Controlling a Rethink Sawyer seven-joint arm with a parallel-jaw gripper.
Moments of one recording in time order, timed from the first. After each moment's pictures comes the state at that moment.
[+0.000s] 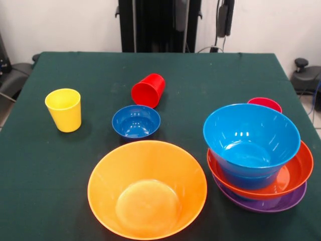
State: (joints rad) arm -0.19 -0.67 0.00 1.06 0.05 1.07 2.05
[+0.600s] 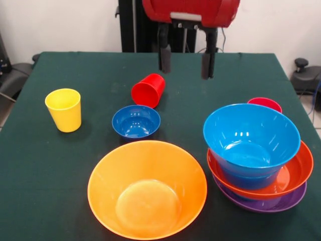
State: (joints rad) arm -0.25 -0.58 0.10 1.01 -0.02 1.07 1.93
